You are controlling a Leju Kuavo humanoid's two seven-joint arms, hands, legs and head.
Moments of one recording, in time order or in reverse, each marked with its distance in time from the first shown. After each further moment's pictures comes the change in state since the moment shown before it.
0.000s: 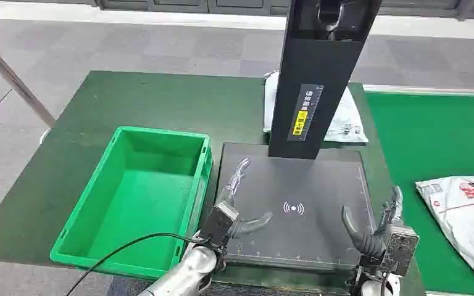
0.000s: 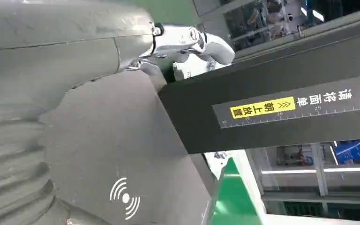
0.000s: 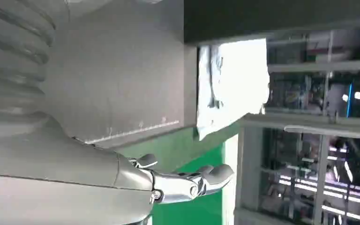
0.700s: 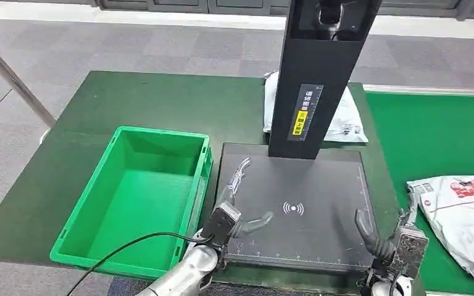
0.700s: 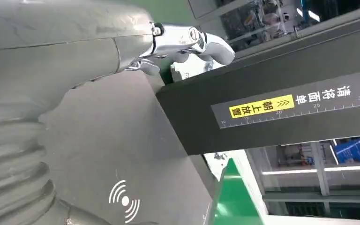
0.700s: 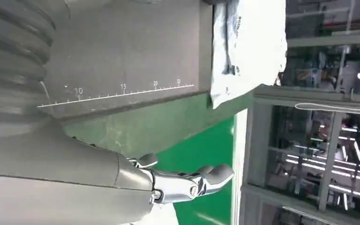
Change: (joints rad) left arm -0.019 -0.009 0.000 0.035 -0.012 0.030 -0.021; right arm -0.019 0.005 -0.124 0.078 0.061 0.010 -0.022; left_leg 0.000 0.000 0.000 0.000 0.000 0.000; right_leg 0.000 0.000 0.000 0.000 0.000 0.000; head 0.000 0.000
